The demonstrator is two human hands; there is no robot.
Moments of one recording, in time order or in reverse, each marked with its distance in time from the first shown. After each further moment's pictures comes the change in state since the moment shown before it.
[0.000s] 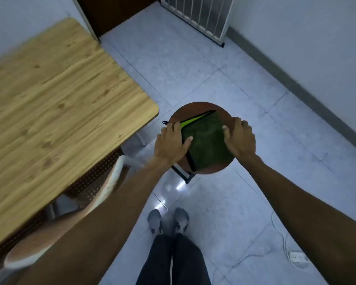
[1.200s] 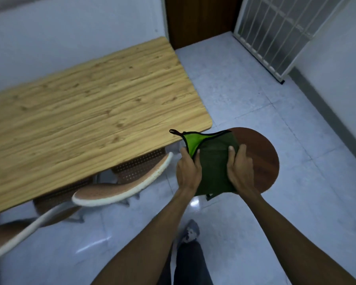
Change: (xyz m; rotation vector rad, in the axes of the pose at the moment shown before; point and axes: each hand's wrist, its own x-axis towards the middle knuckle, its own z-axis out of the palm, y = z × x) left_hand -0.108 -0.006 -0.042 -0.593 0.579 -0.550; right_hand -0.079 -0.109 0.002 0.411 -0.030 -0.289
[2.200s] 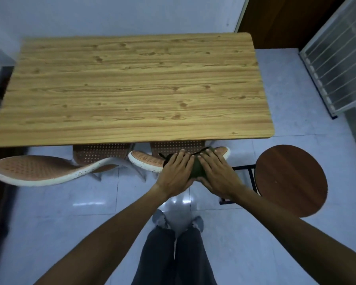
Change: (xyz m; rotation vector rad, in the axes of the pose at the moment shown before) left_hand -0.017 -0.179 -0.176 0.873 -0.286 0.494; right_hand -0.088 -0.107 0.129 -0.669 -0.593 -1.146
